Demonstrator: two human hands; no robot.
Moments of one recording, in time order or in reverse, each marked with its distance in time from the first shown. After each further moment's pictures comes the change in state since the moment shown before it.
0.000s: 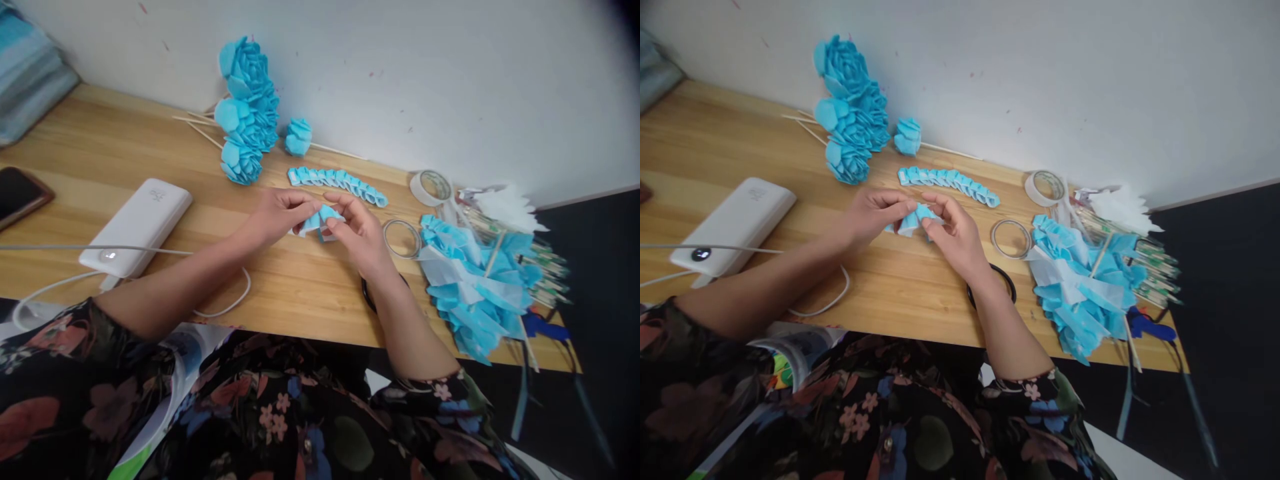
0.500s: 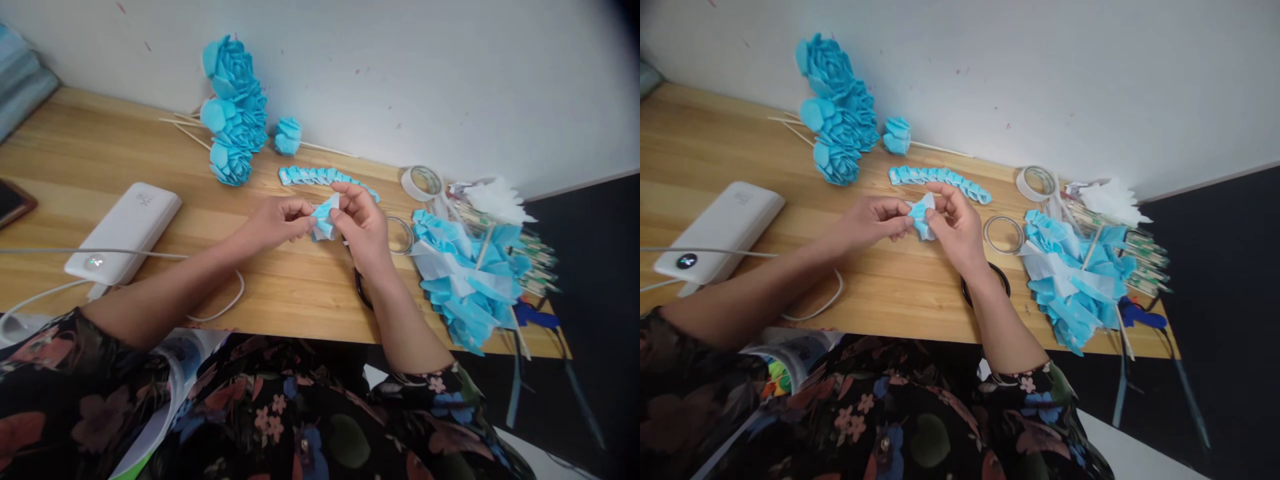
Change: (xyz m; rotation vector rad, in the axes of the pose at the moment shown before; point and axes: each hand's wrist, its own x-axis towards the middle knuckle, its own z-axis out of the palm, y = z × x) left_hand 0.000 -0.006 0.003 -0.053 -0.165 -0.082; right_hand 0.003 -0.004 -0.003 -0.002 0.185 -0.027
